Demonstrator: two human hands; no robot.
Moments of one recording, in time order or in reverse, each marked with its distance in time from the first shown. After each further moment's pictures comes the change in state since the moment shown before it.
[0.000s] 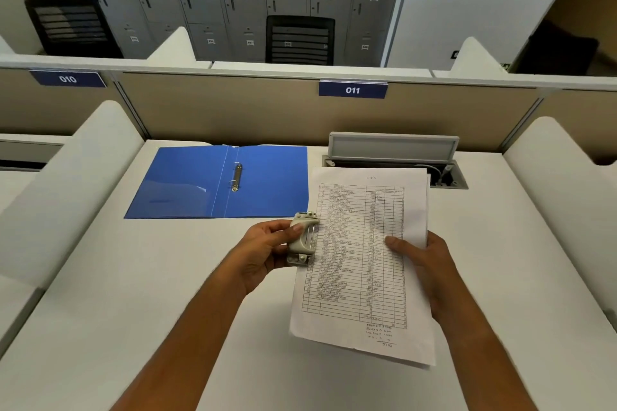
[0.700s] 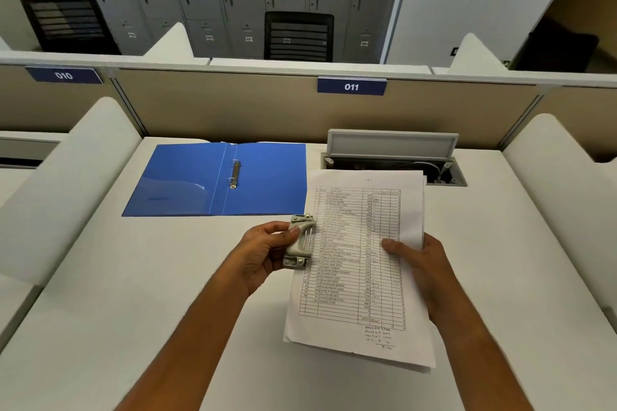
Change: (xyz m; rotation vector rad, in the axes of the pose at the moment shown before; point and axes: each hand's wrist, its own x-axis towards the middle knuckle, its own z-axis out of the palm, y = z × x) left_hand 0.005 -0.011 -0.002 -0.057 0.095 -0.025; right_hand 0.003 0.013 -0.005 -0.008 0.009 0.034
